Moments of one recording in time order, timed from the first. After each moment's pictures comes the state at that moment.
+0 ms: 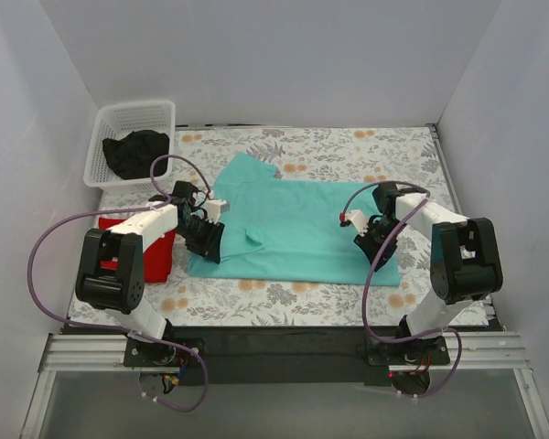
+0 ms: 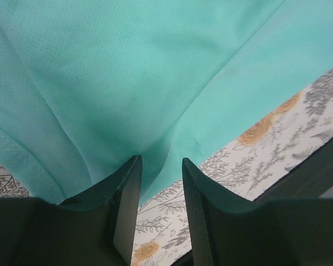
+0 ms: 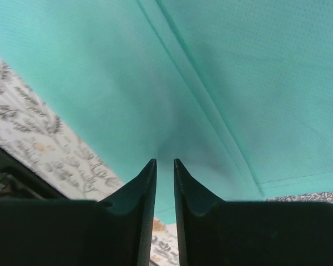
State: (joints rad) left arm -0.18 1.62 0.93 -0.69 0.45 0.28; right arm 0.18 1.66 0.98 -0.93 -0.28 -0.79
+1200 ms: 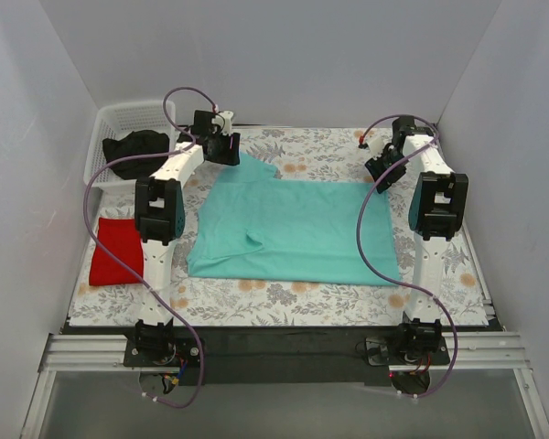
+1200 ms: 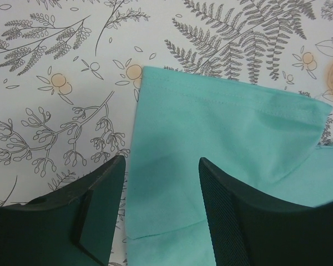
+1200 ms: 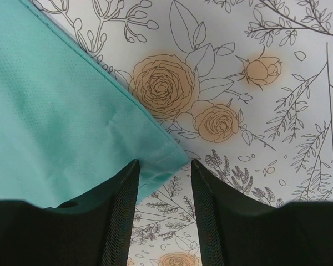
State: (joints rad) left arm -0.18 2.43 2.08 -0.44 0.26 0.05; right arm -0.01 2.39 2.07 -1.00 -0.26 -0.76
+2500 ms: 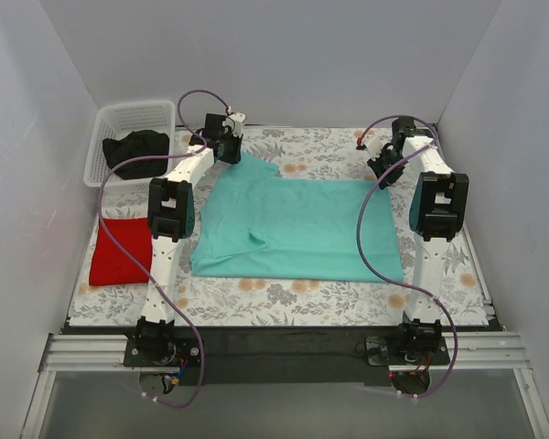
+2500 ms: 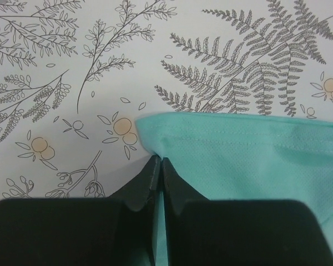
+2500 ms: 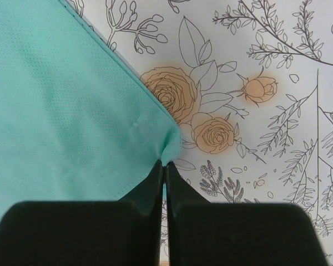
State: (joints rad) left arm -0.21 2.60 2.26 -0.39 0.24 0.13; right arm -0.01 2.37 2.03 -0.94 -0.27 -0.84
